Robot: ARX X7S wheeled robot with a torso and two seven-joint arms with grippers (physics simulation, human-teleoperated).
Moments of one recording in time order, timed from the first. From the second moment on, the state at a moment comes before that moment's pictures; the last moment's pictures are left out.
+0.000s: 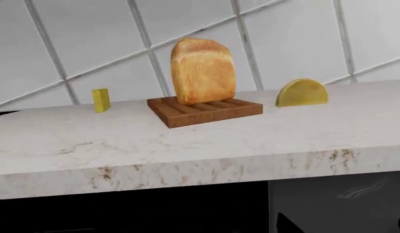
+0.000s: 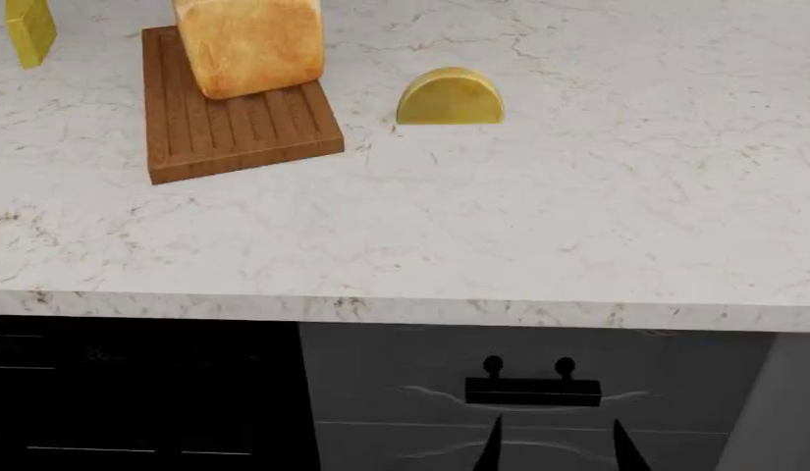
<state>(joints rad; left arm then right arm) 0.02 -0.11 0.10 0.24 -0.01 -0.07 -0.10 0.01 0.11 -0.08 -0.22 0.06 0.18 0.13</state>
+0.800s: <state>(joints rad) 0.01 -0.17 0.14 0.36 -0.03 -0.07 -0.13 0.02 0.15 -0.11 -0.25 0.06 0.18 0.19</state>
